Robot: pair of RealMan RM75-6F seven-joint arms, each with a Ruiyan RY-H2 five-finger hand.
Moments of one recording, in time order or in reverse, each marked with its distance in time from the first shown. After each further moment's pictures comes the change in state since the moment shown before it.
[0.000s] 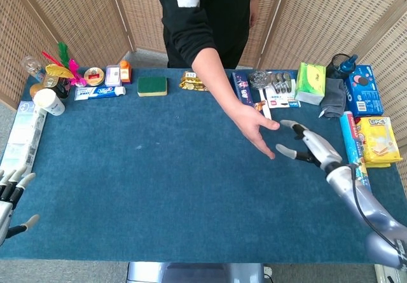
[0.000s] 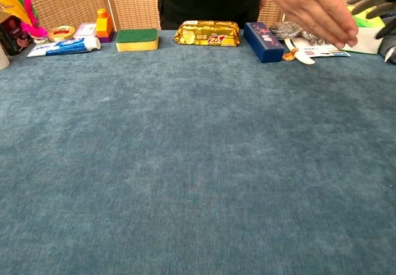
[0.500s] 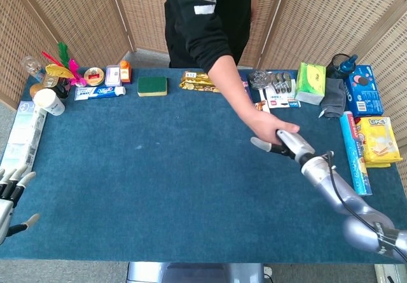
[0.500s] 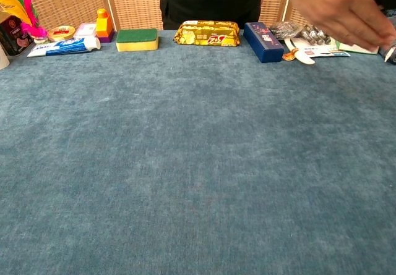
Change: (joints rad) left arm -0.006 0.003 -0.004 -0.003 -0.015 -0.017 -0.008; right arm 0.150 -0.046 0.023 -0.046 0.197 -0.062 -0.069
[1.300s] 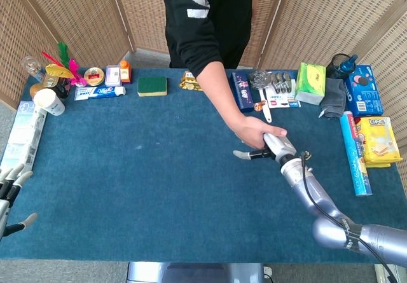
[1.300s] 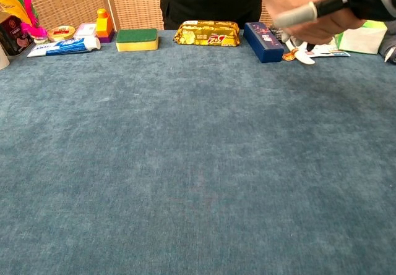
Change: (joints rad) left arm 0.000 0.006 -0.001 0.005 -0.005 0.001 -0.028; right arm 0.091 -0.168 -0.075 -0.003 0.191 0.232 -0.241
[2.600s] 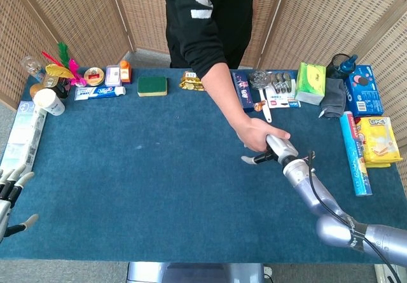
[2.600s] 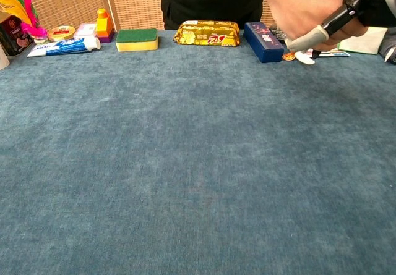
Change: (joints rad) left arm 0.000 0.001 0.003 -0.002 0.001 -0.003 -0.001; right arm -0.015 0.031 0.023 -0.013 0.053 -0.079 0.016
